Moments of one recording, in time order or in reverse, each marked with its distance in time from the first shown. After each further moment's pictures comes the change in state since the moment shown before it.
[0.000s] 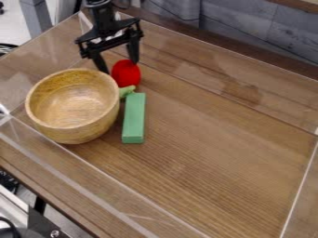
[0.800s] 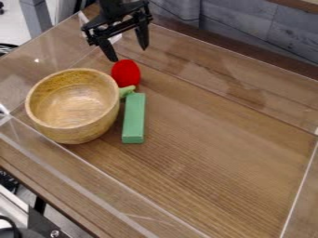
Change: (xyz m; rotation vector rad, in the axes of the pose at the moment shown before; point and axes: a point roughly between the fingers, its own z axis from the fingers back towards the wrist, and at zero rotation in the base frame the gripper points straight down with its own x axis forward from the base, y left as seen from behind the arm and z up) arm -0.001 -0.009 0.019 -0.075 -0.062 -0.039
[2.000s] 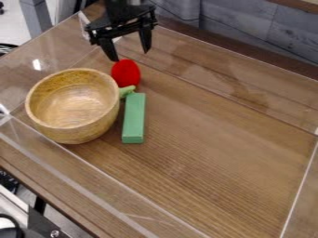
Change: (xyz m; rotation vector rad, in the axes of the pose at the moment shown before) arm -0.003 -0.001 -0.004 0.045 -0.138 -0.094
